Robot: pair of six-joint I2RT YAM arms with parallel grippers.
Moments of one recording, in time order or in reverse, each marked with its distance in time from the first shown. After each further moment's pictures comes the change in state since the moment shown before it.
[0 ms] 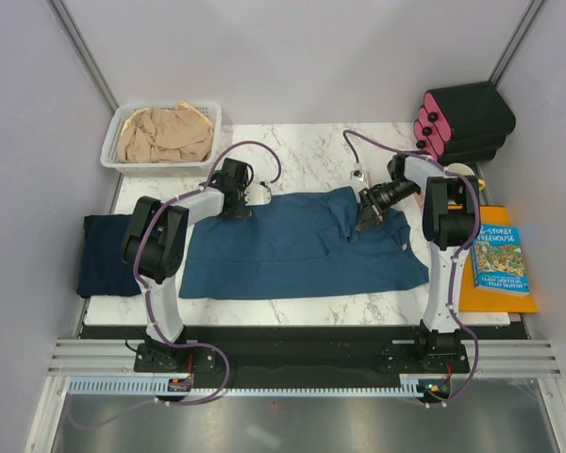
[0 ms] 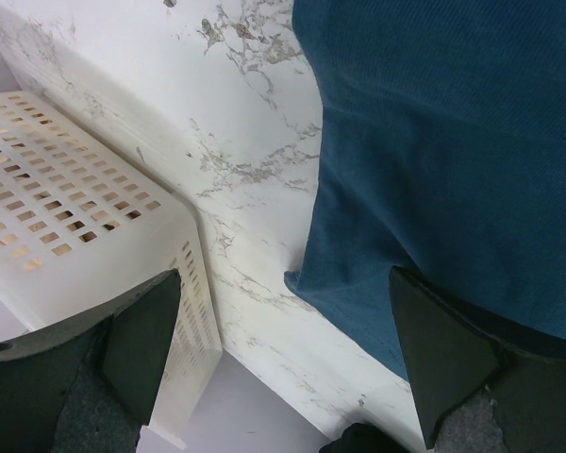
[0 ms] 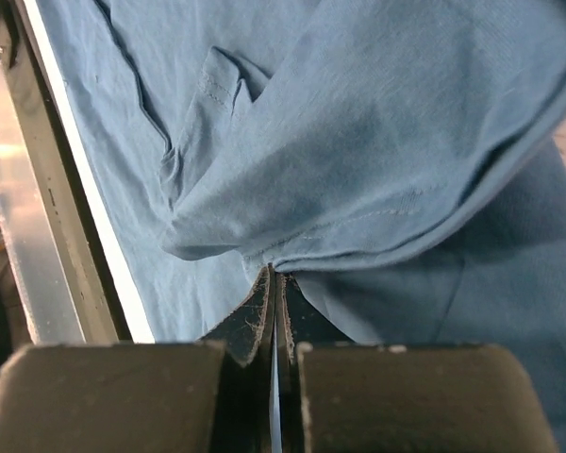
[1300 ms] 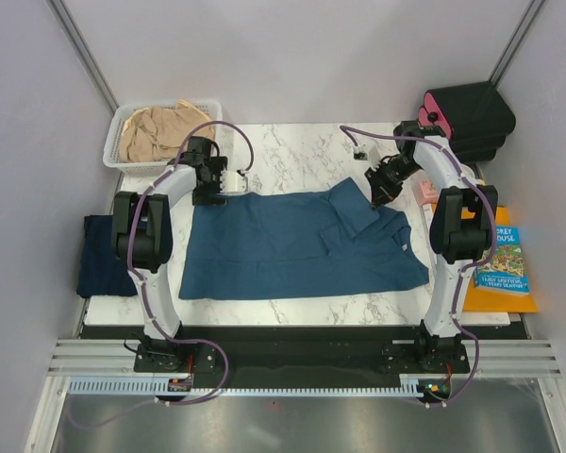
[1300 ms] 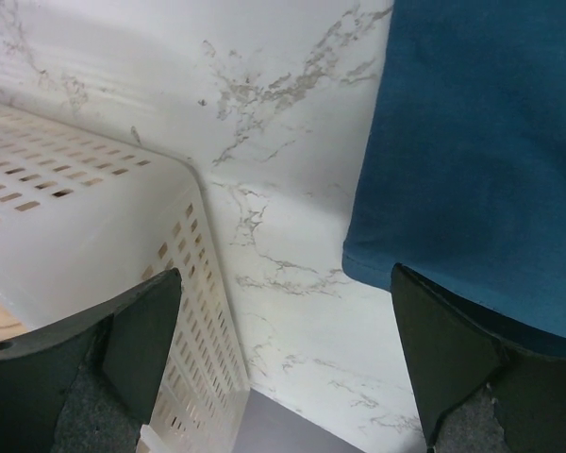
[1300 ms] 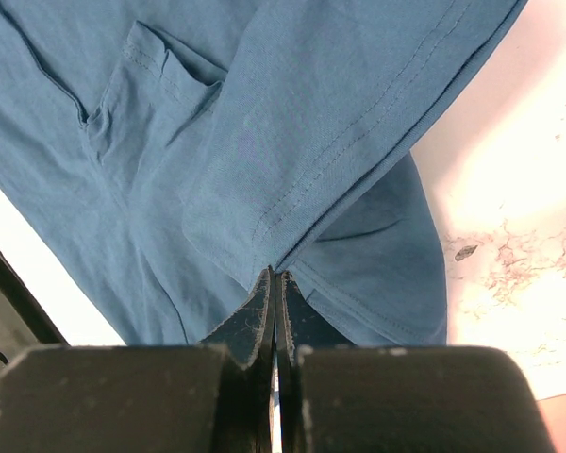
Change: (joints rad) left arm 0.222 0.050 0.214 -0.257 0.289 0.250; right arm 0.027 -0.205 0.124 -0.001 0.356 0.027
